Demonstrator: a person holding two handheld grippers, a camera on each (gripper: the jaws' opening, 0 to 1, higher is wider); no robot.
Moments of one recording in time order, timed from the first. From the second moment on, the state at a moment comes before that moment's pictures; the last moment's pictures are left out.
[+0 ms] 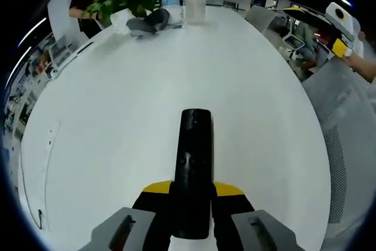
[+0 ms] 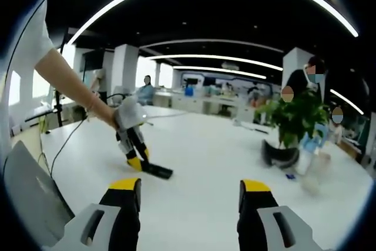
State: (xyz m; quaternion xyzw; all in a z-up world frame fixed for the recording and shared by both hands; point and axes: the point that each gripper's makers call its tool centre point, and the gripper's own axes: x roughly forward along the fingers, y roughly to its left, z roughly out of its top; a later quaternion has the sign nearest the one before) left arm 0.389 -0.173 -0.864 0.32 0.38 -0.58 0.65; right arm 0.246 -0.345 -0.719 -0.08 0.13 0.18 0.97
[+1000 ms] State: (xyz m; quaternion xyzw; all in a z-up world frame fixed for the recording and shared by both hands) left arm 0.346 -0.173 -0.864 0.33 0.37 -0.58 0.64; right arm 0.244 -0.339 -0.724 -0.09 0.15 0.20 0.96
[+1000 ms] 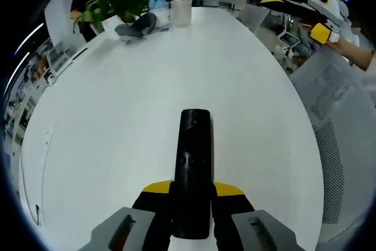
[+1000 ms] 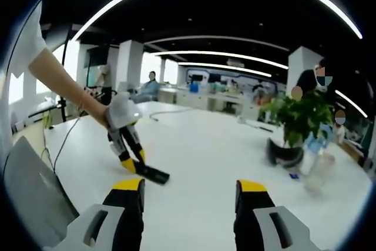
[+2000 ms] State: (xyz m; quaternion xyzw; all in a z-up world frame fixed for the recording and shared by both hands) left arm 0.309 -0.174 -0.865 0.34 0.36 -0.59 0.63; right arm 0.242 -0.336 -0.729 -0.10 0.16 0.21 0.96
